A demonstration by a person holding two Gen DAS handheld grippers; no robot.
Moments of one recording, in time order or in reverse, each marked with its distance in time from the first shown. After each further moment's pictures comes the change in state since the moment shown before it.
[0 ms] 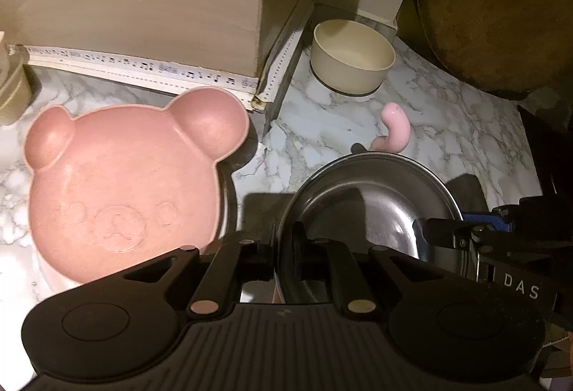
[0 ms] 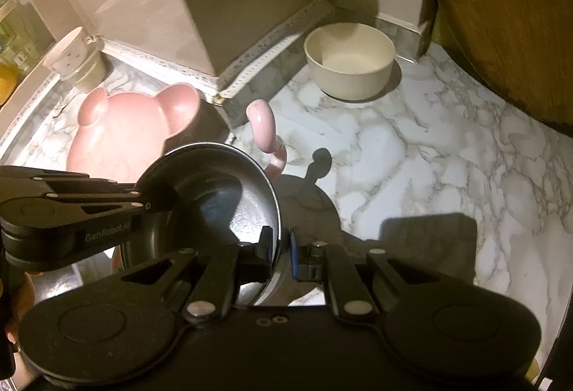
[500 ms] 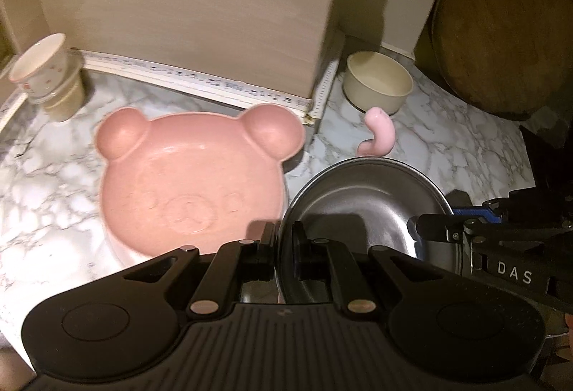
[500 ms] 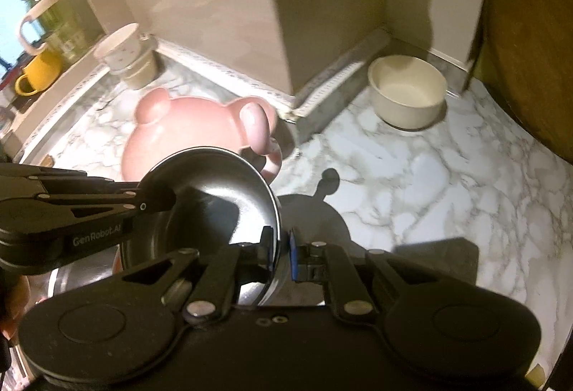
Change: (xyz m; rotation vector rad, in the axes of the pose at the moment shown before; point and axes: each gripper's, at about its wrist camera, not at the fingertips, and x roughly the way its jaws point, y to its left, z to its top) left arm -0.064 0.039 -0.020 -0.042 -0.073 0.047; right arm -0.023 0.054 0.005 -0.096 -0.031 0.068
